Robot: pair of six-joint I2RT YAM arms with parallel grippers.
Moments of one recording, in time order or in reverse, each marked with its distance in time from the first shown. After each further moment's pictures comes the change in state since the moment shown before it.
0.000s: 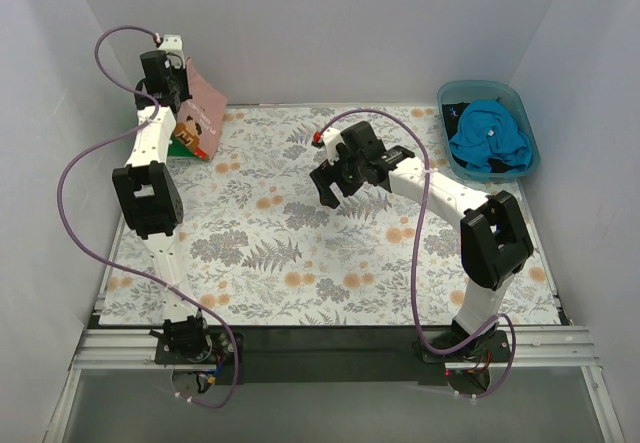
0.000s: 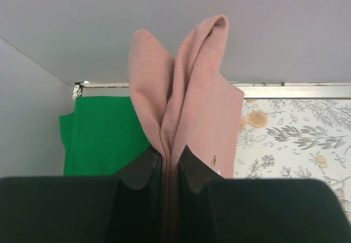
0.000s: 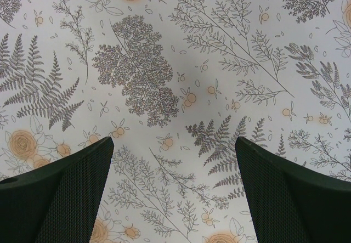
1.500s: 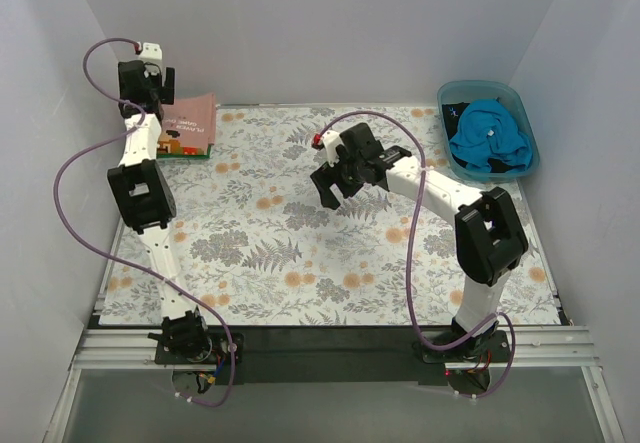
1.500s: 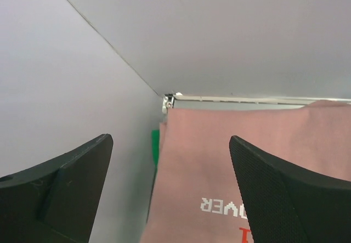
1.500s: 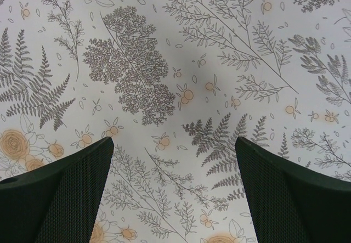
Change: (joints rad) left arm 0.119 0.190 0.093 0.178 -0.103 0.214; right arm -0.004 0.045 0.008 -0.008 -0.002 -0.003
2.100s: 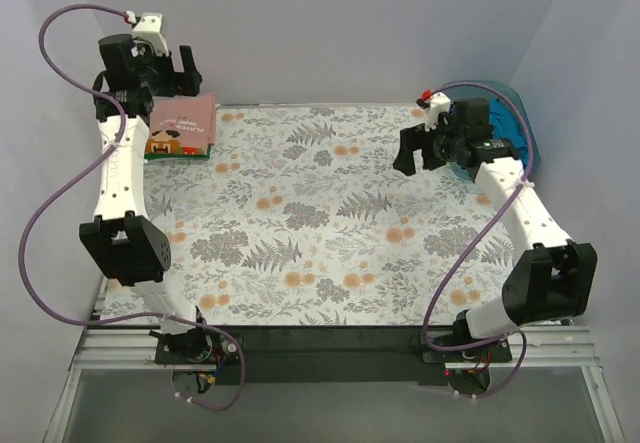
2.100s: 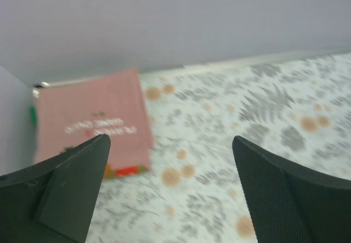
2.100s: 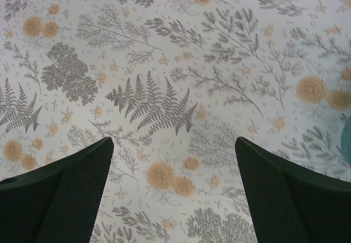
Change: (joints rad) left arm -0.077 -0.620 -0.215 -0.438 0.379 -0.257; right arm -0.445 -0.345 -0.095 -0.064 -0.179 0.017
